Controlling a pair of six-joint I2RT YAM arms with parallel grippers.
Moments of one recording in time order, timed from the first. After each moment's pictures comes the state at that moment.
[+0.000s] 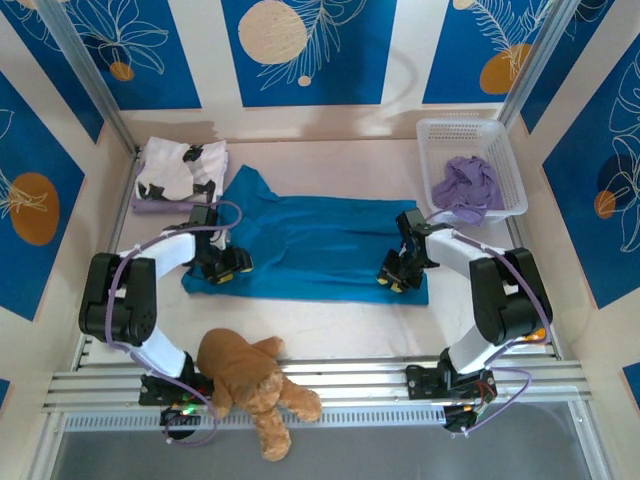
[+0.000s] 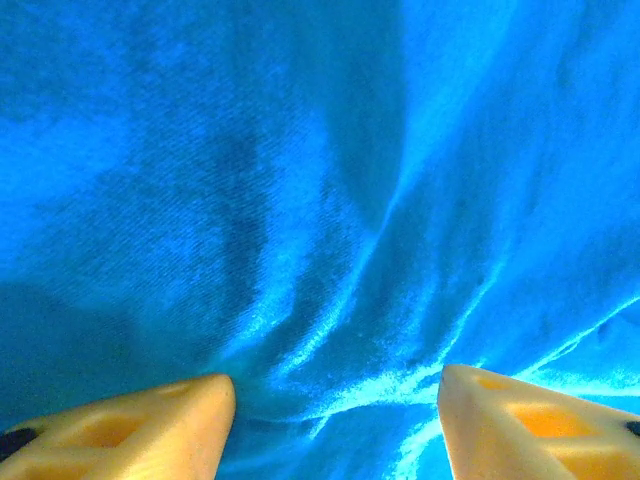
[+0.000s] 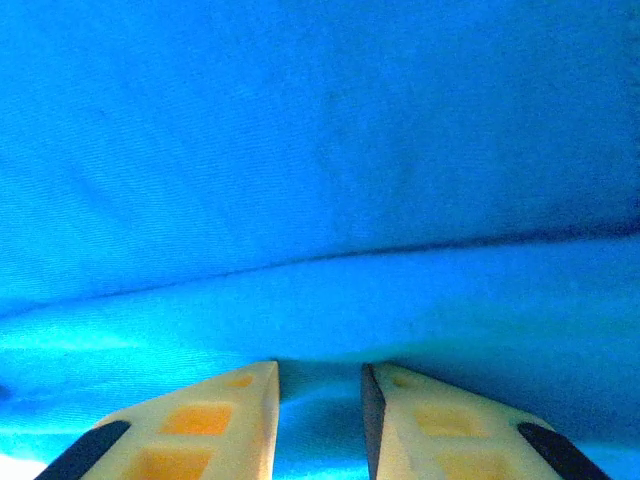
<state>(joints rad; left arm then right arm) -0.14 1.61 0.85 -0.58 0.36 -0.45 0.27 1.58 0.83 -0.70 -0.31 0.76</state>
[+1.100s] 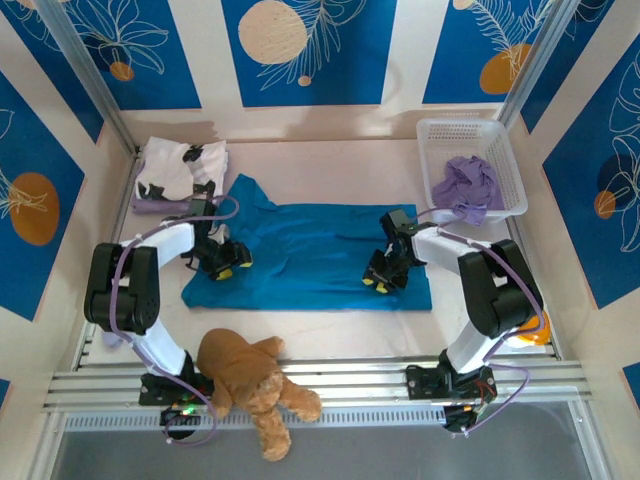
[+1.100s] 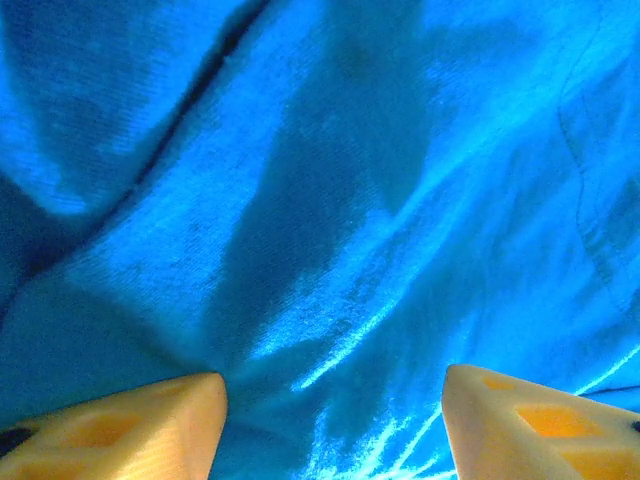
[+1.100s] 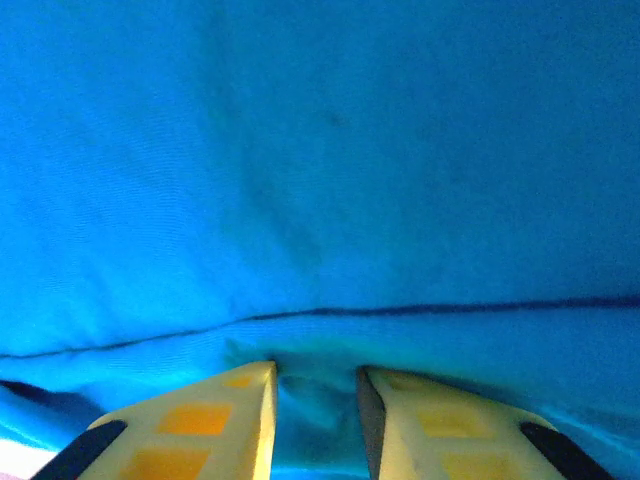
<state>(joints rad) -0.10 1.69 0.95 -0.66 0.41 -0.44 0.37 1.66 0.89 -0.66 -0.38 0.85</state>
